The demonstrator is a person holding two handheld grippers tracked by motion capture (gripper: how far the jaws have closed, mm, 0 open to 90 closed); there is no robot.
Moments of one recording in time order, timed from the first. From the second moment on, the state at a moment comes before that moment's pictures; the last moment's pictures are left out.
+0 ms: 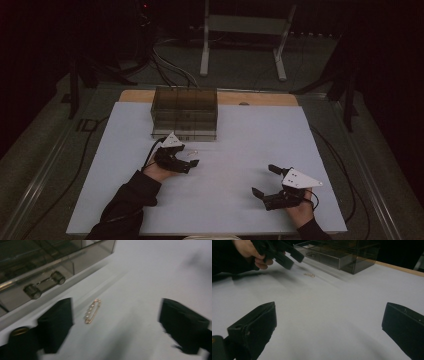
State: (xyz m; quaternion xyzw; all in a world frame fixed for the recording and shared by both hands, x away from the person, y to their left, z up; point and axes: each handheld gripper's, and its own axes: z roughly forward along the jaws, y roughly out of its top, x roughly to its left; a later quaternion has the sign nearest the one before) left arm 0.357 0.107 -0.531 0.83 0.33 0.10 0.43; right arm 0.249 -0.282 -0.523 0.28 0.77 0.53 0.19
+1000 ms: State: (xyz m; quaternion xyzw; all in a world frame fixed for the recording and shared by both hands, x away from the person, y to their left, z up) left arm 0.386 0.096 -0.545 0.85 0.35 0.10 0.39; right arm 0.251 -0.281 -0.524 0.28 0.78 0.53 0.19
